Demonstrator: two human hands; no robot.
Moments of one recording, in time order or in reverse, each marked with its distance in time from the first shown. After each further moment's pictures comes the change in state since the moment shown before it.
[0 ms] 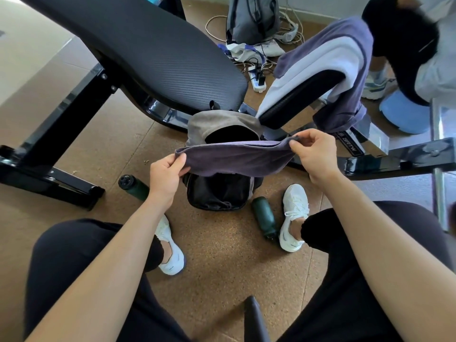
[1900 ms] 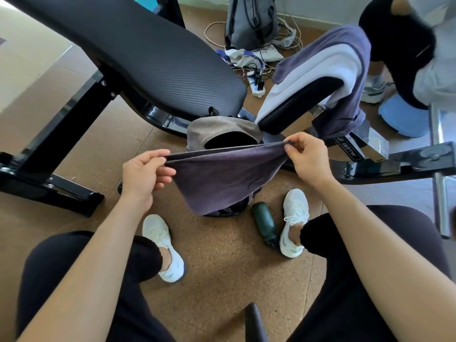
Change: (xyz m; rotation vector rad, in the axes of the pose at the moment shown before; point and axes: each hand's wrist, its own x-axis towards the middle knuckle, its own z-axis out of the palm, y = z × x) left_hand -0.002 0.046 -0.029 0.199 0.138 -0.116; right_hand -0.001 -0.009 0.007 -0.168 -0.082 -0.175
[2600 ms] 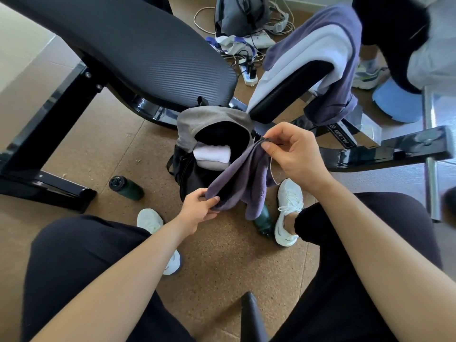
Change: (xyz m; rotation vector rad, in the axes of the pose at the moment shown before) left_hand -0.033 -0.115 0.095 0.057 -0.425 -0.376; right_hand -0.035 -0.032 -0.016 0.296 -0.181 -0.228
